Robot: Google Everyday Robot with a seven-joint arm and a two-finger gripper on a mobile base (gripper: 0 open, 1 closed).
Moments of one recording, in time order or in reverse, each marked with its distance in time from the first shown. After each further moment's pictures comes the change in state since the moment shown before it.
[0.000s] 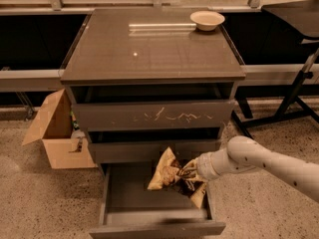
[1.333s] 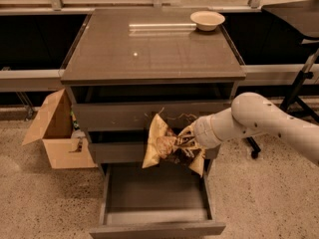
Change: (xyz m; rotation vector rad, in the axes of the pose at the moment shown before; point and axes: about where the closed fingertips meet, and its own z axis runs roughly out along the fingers) arm -0.129 -0.070 -0.112 0.073 0.039 -0.385
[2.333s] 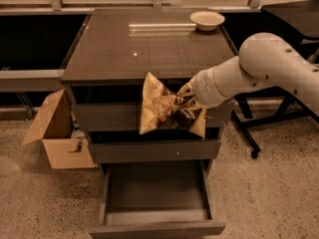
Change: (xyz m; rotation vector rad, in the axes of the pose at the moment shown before) arm -0.059 -0.107 -0.093 0.067 0.072 -0.184
